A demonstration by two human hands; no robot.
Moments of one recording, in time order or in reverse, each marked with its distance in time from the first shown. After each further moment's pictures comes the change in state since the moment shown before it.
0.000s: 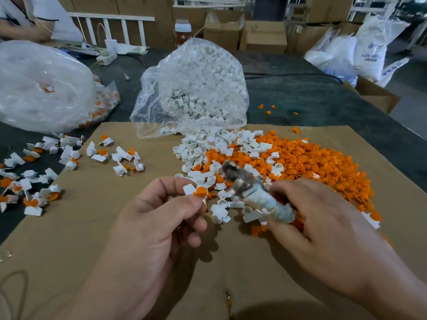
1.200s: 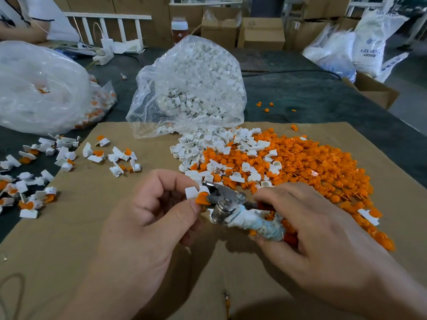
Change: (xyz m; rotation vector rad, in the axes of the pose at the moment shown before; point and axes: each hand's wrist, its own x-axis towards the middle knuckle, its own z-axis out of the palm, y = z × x) left_hand 0.002 -0.010 -0.013 0.318 -0.068 0.362; right_hand -0.004 -0.006 -0.002 0.054 -0.083 -0.141
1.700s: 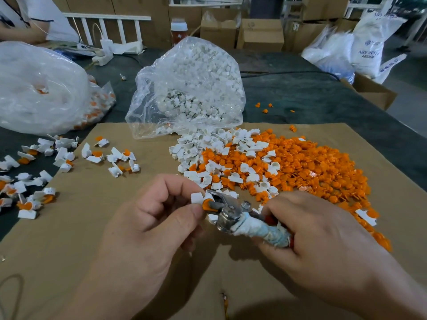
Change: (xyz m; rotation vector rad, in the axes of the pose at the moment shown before) left_hand 0.000 -0.003 -0.004 0.069 -0.091 0.027; right_hand 0.001 -0.001 0.000 -0.134 -0.056 0.052
